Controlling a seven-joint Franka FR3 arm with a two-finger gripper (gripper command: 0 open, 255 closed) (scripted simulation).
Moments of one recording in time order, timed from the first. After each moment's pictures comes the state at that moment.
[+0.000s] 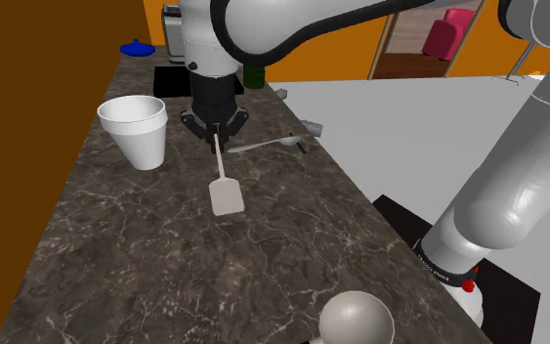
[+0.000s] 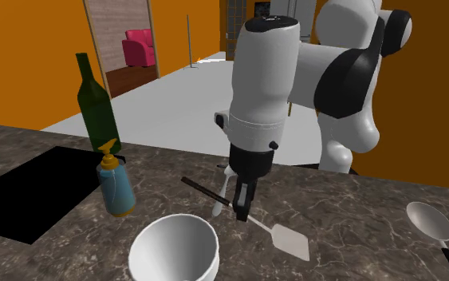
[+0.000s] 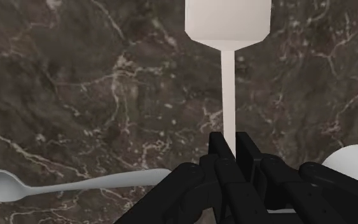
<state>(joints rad) 0.04 0.04 0.66 -1.87 -0.09 1.93 1.12</state>
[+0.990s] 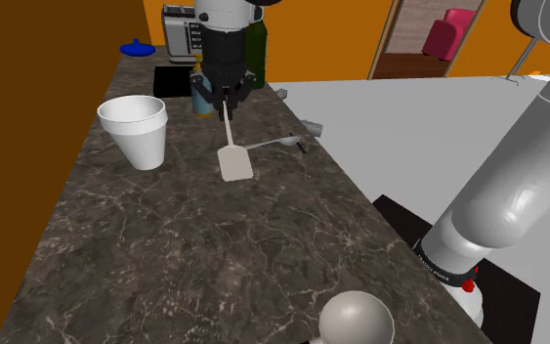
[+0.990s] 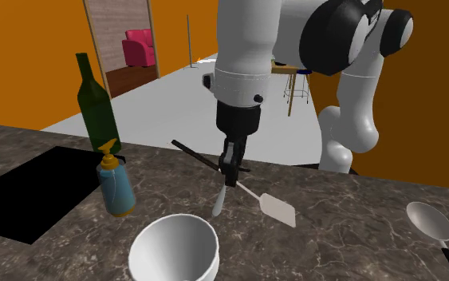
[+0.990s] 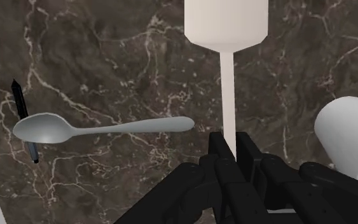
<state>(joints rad) 0.00 0.00 0.62 -1.75 -0.06 1.79 1.03</state>
